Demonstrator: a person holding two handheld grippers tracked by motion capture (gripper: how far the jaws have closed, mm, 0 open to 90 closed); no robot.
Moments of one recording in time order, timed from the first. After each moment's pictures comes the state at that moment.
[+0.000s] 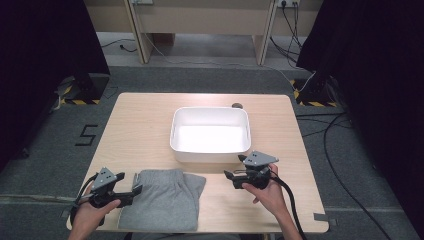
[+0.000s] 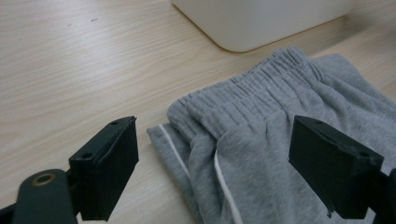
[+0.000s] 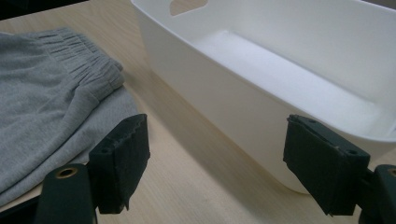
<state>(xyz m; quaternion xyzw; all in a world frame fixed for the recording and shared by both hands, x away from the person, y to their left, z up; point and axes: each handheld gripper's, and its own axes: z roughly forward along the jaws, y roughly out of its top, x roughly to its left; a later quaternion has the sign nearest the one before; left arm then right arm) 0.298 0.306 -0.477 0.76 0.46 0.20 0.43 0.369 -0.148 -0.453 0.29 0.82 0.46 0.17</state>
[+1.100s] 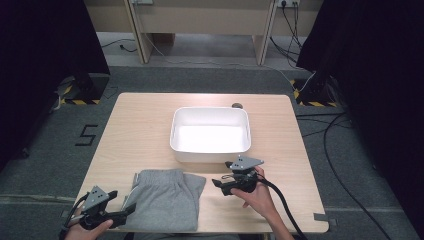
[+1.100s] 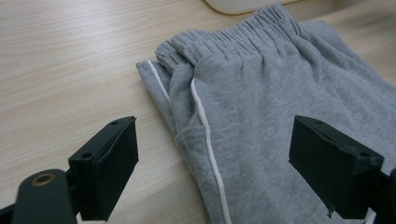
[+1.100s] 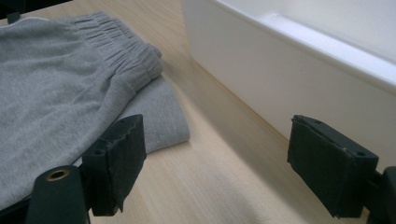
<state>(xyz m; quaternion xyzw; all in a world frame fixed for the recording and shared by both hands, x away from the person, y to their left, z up) 0.247 0.310 -0.482 0.75 0.48 0.19 0.41 0.368 -0.117 -0.475 0.27 0.84 0.46 0.11</state>
